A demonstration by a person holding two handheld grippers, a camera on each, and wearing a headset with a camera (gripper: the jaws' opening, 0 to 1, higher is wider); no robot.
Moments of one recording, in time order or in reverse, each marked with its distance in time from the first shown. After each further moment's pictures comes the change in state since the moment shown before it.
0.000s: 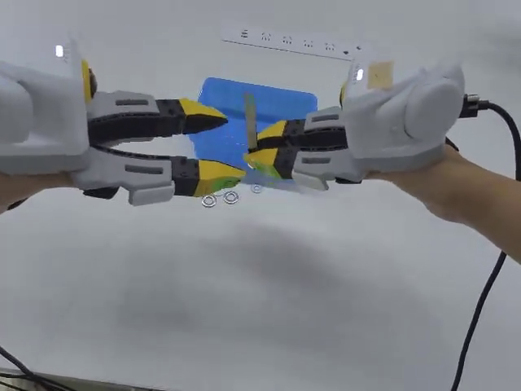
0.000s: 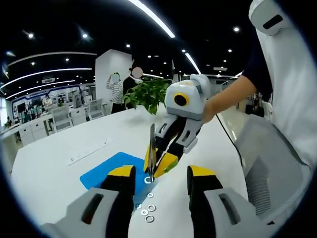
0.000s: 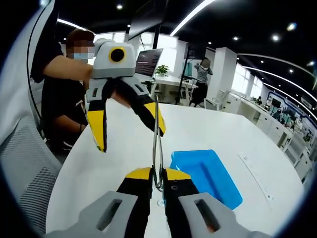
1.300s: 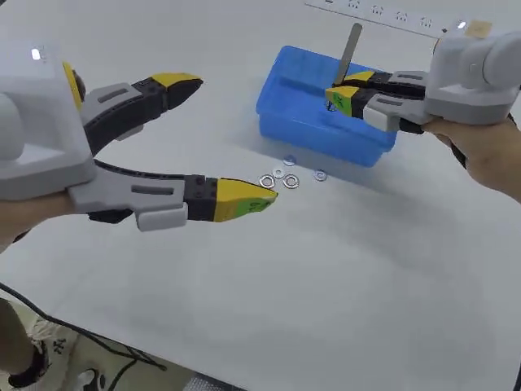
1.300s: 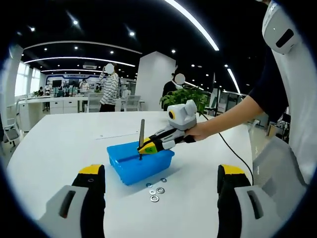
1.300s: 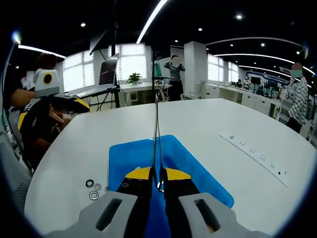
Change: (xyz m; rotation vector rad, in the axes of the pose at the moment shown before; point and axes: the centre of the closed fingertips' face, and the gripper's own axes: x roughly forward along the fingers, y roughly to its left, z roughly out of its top) left arm -0.040 0.025 -0.033 -0.224 -0.060 0.292; right arm 0.050 -0.100 -0.056 0.247 -0.066 -0.120
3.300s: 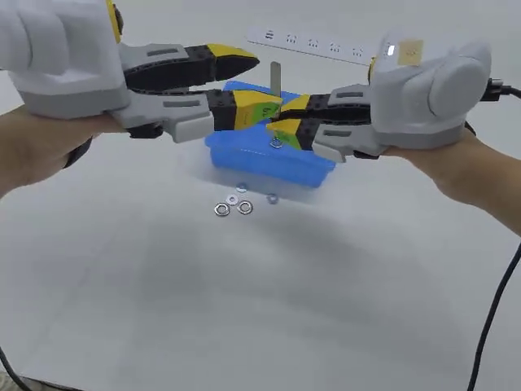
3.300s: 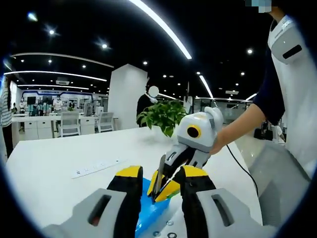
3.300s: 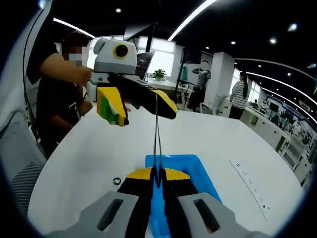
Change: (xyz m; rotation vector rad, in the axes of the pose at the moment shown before) left arm 0.077 -0.006 0.073 0.109 -0.115 -0.268; right arm -0.036 0.064 0.038 -0.264 0.024 0.121
